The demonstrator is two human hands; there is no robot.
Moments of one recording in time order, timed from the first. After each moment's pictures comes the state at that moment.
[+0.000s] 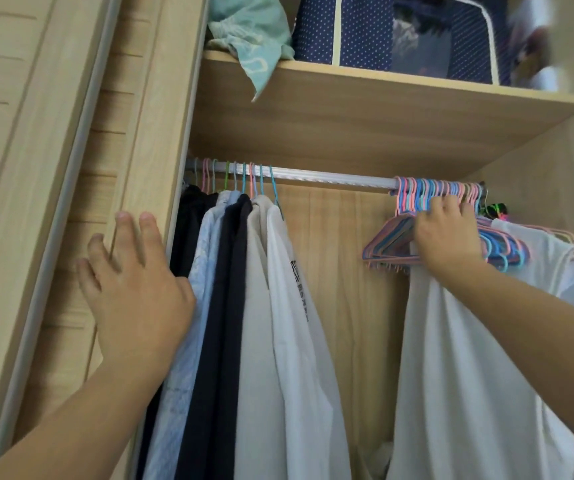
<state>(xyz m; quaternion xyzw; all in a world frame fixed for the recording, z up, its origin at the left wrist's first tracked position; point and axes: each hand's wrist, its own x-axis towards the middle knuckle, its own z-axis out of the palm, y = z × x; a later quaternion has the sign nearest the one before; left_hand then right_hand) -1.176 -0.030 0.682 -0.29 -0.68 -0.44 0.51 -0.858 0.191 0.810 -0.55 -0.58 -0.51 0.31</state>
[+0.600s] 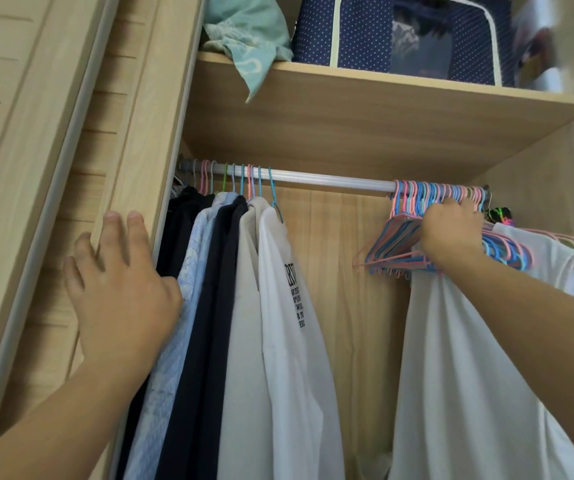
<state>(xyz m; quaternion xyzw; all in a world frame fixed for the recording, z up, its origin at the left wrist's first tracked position) -1.177 -0.027 0.683 -0.28 -0.67 -0.44 0.53 -0.853 0.212 0.836 -0.58 -0.60 -0.35 0.42</state>
